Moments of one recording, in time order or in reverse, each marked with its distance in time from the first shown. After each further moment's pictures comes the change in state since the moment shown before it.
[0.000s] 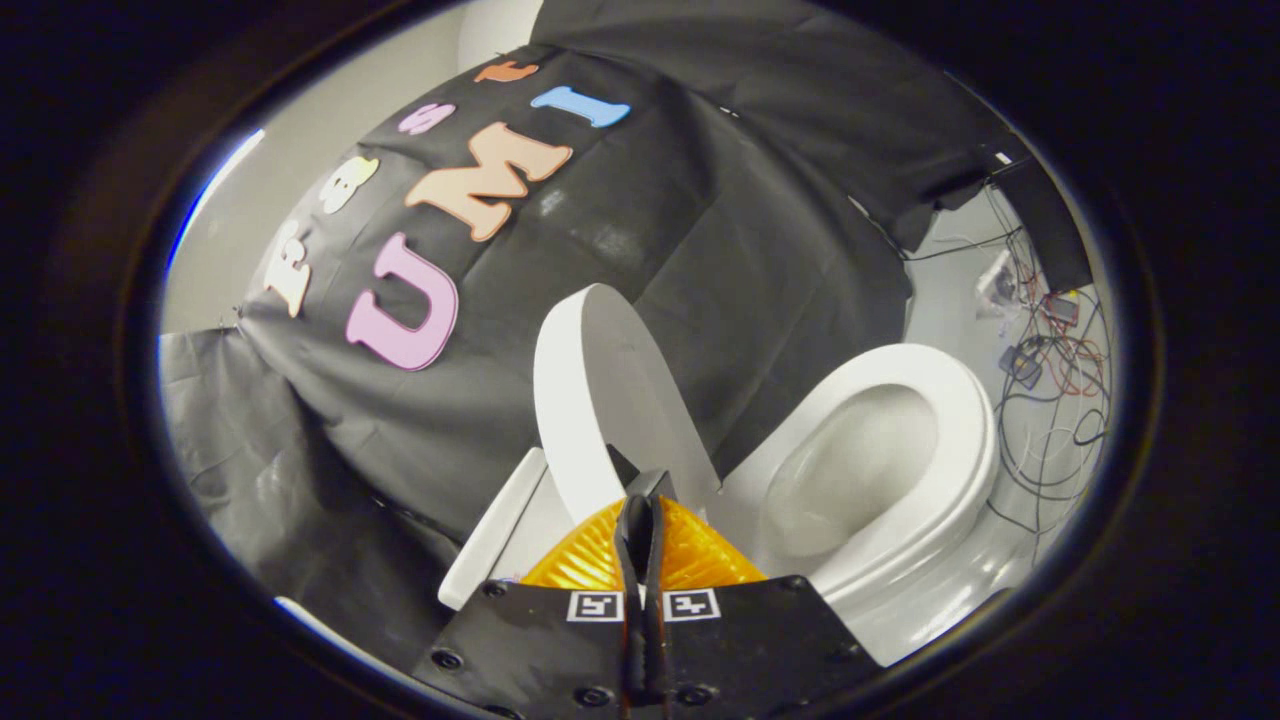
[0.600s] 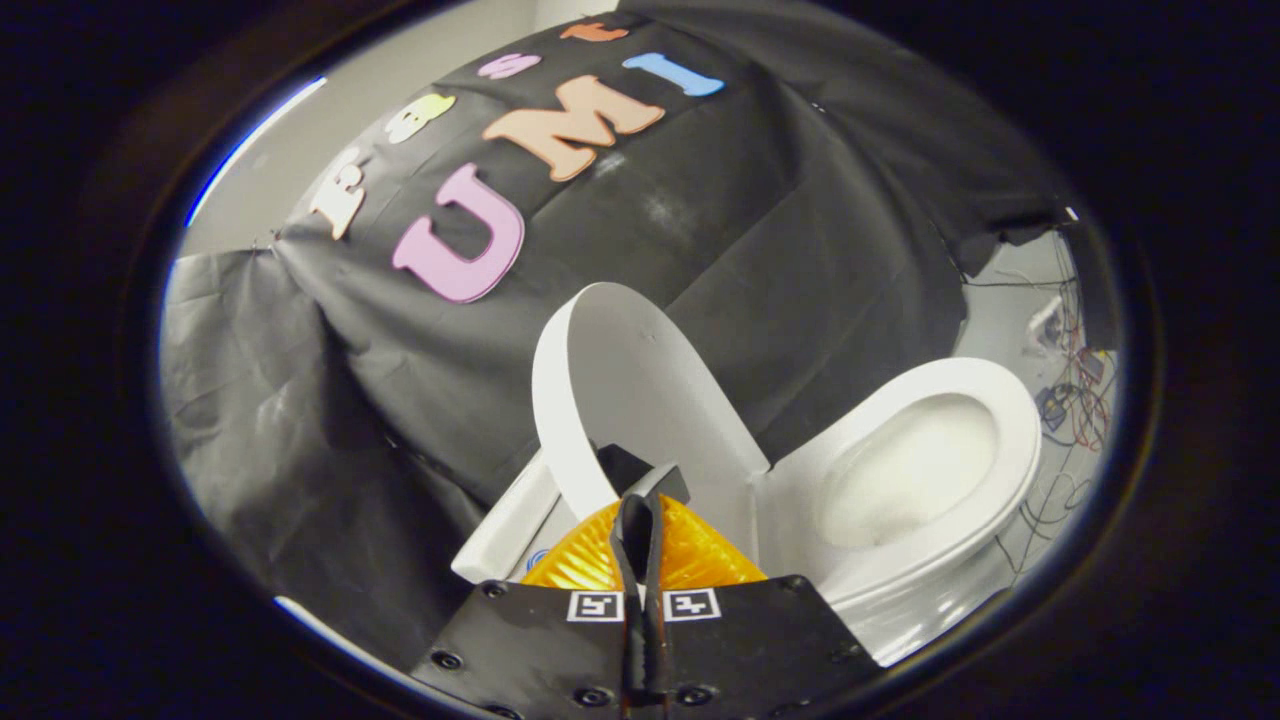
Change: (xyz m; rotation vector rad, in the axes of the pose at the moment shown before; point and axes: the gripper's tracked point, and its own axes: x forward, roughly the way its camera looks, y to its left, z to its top) arm 0.013 0.076 -0.043 -0.191 0.094 0.078
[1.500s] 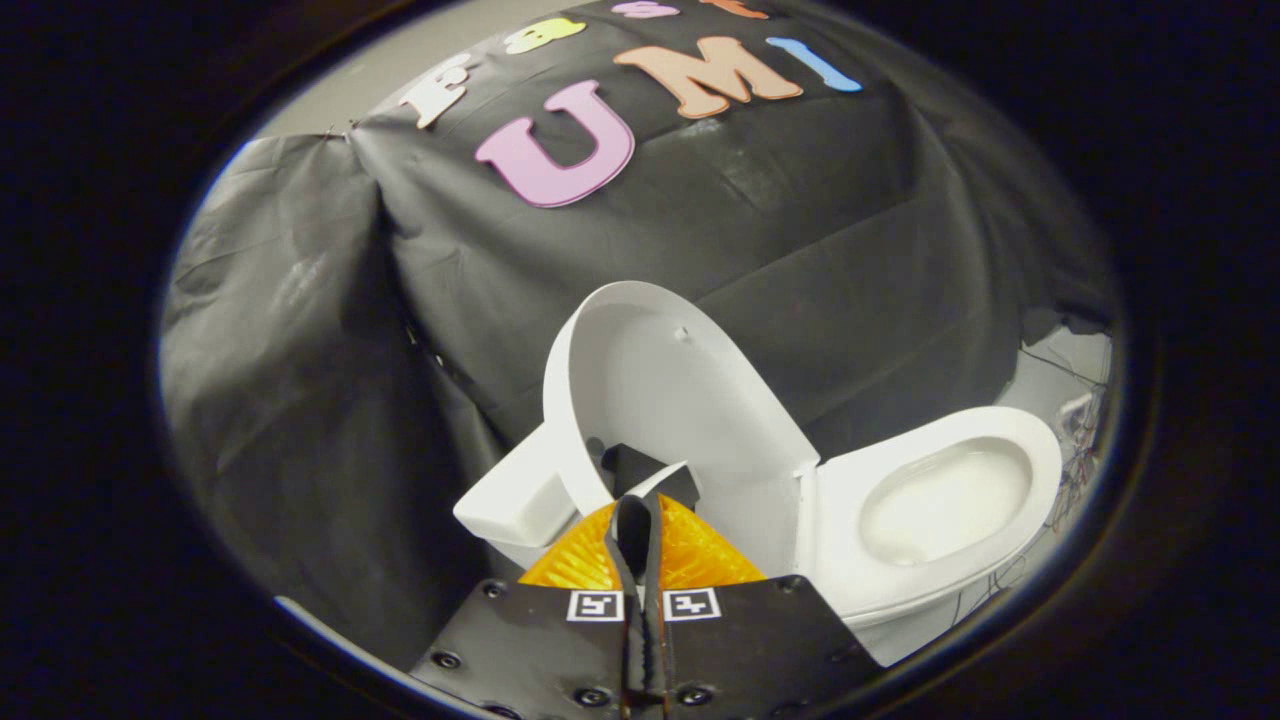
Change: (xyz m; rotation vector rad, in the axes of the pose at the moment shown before) arm 0.034 0.070 -0.053 -0.280 0.128 0.068
